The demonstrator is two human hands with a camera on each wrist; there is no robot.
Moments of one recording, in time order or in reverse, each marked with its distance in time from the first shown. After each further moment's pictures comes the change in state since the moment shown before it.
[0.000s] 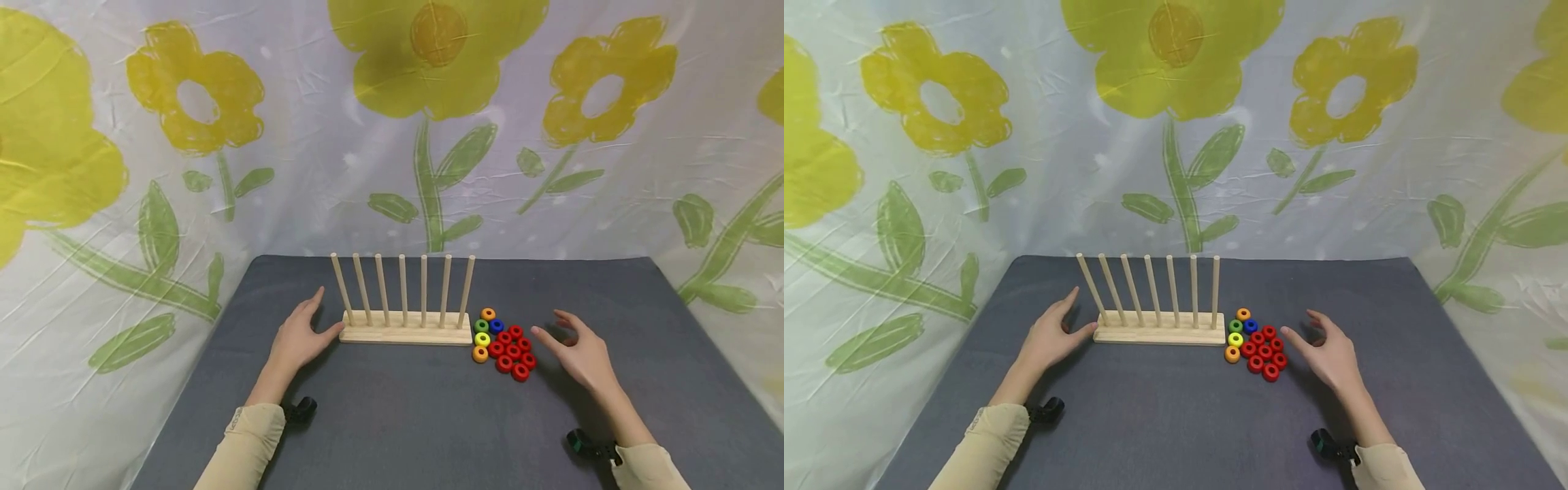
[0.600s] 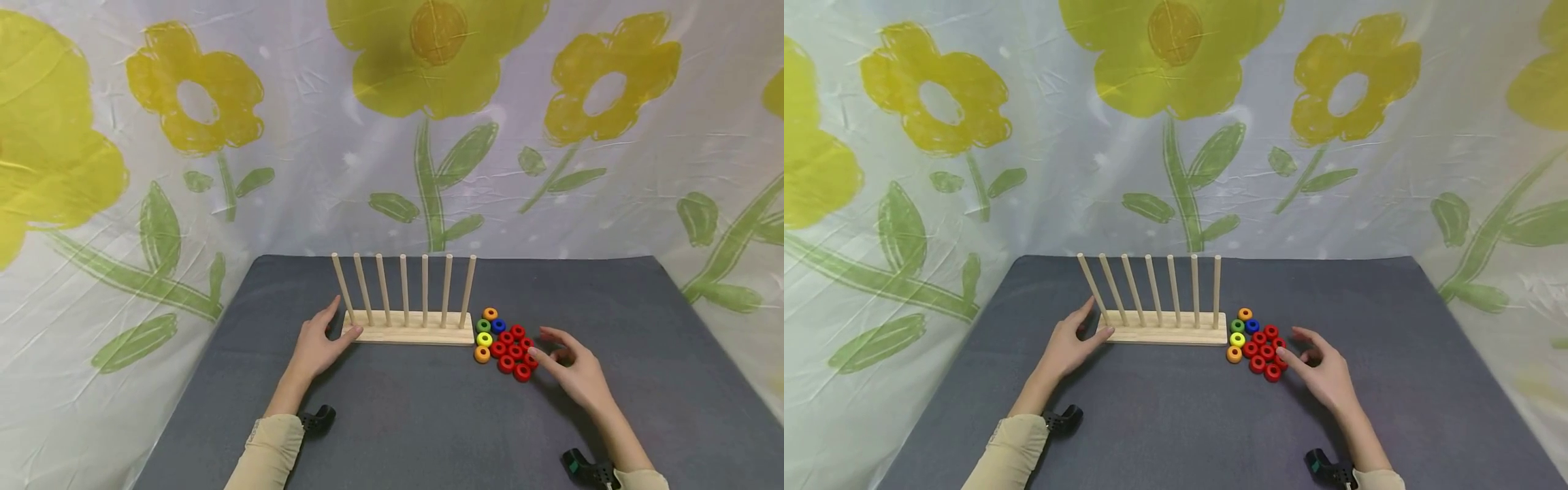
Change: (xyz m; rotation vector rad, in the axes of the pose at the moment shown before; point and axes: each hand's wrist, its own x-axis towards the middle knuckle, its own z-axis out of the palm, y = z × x) left_hand -0.007 0.013 0.028 -0.189 -0.025 -0.031; right_hand -0.023 0.002 0.022 0.145 0.032 -0.096
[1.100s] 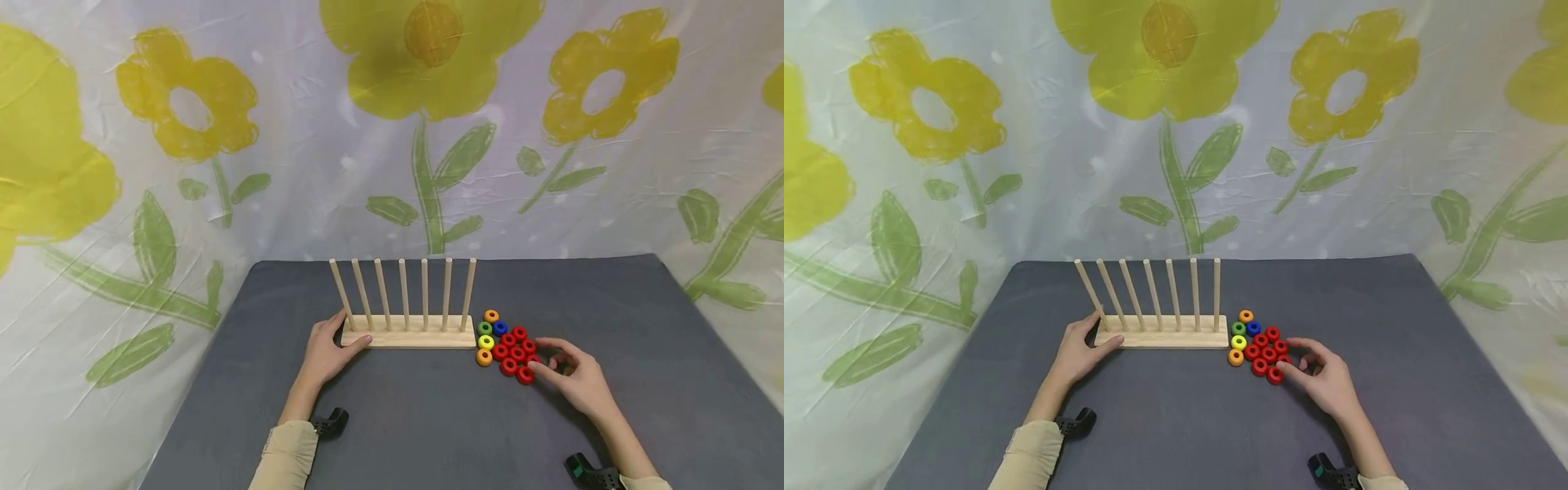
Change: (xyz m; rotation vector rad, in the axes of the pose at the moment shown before) left_hand 0.006 -0.005 0.022 -0.020 0.025 0.014; right_hand -0.003 0.014 0.009 0.105 0.014 -0.111
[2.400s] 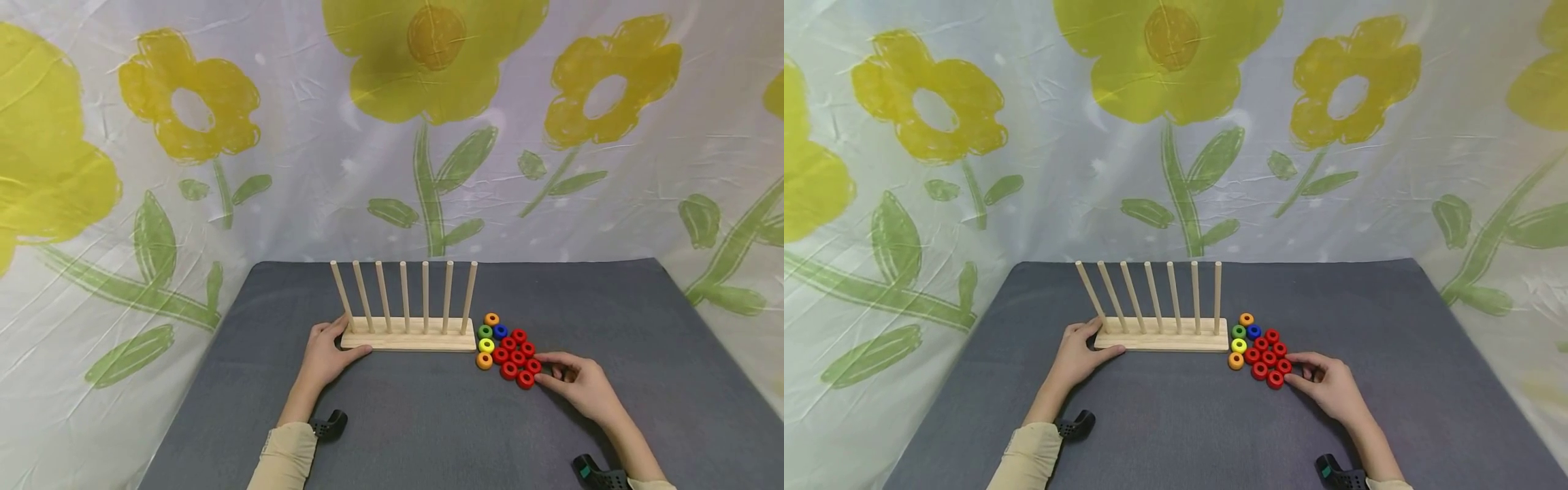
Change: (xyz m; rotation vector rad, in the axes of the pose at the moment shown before) left_hand 0.000 0.001 0.003 0.047 0.013 -0.013; right_hand 0.002 0.012 -0.009 -0.012 -0.097 -0.040
